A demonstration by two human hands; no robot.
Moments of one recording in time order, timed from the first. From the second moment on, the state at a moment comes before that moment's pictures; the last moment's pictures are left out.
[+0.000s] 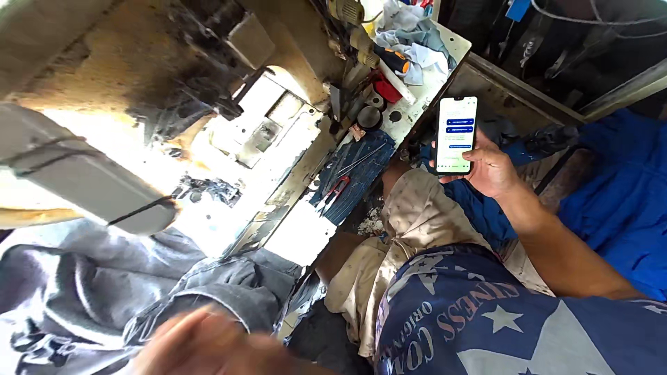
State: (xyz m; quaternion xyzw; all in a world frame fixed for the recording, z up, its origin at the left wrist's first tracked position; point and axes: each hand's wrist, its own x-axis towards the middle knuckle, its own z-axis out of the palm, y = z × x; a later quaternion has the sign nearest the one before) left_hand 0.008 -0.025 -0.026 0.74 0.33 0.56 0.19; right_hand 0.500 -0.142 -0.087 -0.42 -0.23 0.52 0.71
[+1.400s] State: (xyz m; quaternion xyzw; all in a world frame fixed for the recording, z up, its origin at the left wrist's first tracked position) left_hand 0.273 0.030 -0.086 0.87 0.24 0.24 0.37; right_hand 0.454 -0.070 -0.066 -0.47 -0.41 0.42 0.66
